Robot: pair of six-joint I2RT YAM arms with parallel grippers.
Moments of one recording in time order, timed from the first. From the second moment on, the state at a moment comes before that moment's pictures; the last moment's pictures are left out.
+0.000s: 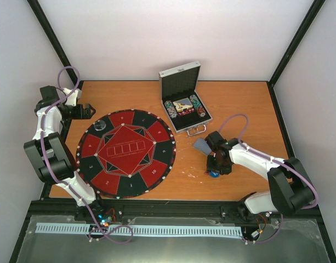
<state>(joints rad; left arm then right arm) 0.43 1.71 1.39 -0.71 0.53 0.36 0.52 1.38 0.71 -0.79 -0.02 0.64</state>
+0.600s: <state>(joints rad) 0.43 1.71 1.39 -0.71 0.53 0.36 0.52 1.34 0.76 -0.85 0.01 0.62</state>
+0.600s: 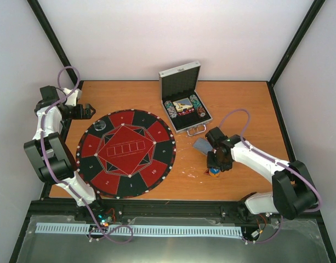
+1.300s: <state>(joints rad) 0.43 1.70 1.39 -0.74 0.57 0.36 0.68 1.49 1.17 -0.76 -0.05 0.46</state>
